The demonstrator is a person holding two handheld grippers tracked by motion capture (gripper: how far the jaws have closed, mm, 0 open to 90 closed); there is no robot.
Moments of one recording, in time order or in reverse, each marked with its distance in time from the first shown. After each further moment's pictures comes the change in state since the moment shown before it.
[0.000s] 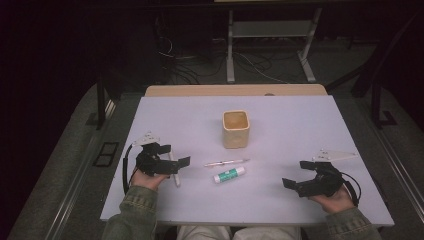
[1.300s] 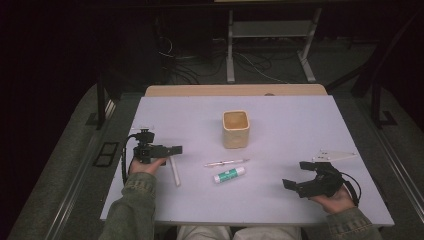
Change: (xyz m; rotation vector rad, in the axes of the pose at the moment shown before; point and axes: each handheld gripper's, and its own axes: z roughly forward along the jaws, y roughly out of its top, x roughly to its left) left arm 0.053 0.005 0.020 0.130 0.122 -0.320; right arm -0.002 -0.001 0.001 0.014 0.012 -0.002
